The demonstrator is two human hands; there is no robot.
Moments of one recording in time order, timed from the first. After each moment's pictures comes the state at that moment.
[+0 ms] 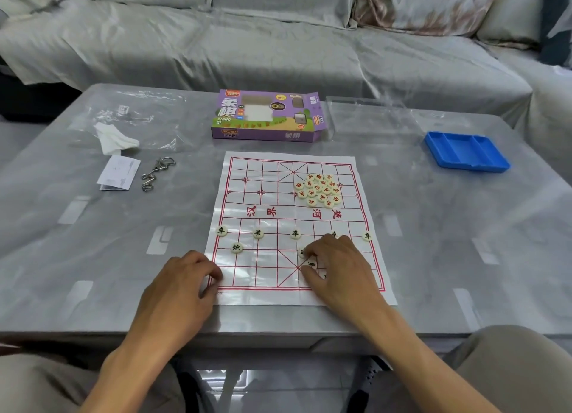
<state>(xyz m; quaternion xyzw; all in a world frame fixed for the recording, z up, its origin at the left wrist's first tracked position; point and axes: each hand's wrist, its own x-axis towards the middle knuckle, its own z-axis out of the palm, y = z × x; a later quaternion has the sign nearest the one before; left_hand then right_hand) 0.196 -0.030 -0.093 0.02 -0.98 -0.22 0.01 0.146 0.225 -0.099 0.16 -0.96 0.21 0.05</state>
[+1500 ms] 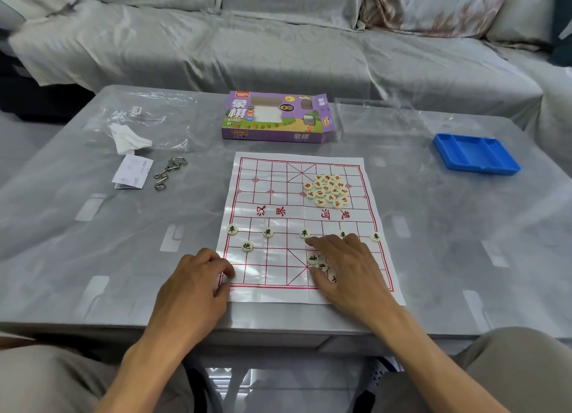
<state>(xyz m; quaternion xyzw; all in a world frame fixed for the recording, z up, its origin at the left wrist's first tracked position) 0.200 -0.028 -0.091 0.02 -0.98 -0.21 0.03 0.147 0.227 -0.105 0.20 -0.97 0.16 0.06</state>
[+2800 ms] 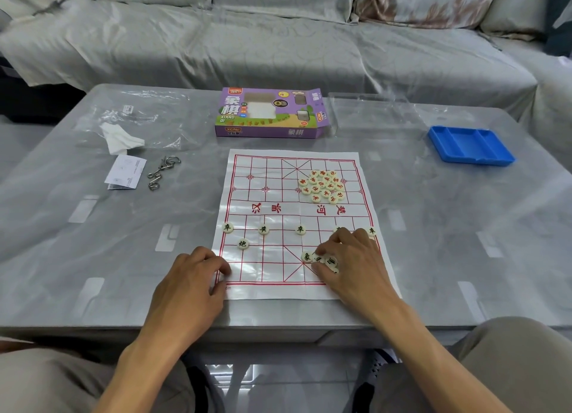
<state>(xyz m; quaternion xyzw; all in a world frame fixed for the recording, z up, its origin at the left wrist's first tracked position) 0.198 -0.028 -0.093 0.02 -0.98 -0.21 0.02 0.146 0.234 -0.100 0.13 -0.98 0.15 0.04</state>
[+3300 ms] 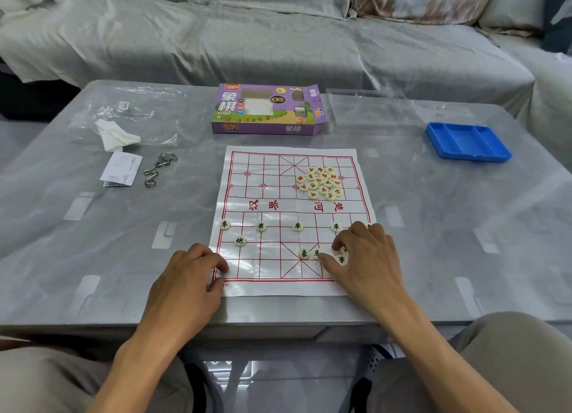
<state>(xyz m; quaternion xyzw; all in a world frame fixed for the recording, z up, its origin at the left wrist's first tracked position) 0.197 -0.029 -0.093 0.02 -0.98 -0.21 0.02 0.147 0.244 -0.093 0.06 -0.99 0.11 0.07</state>
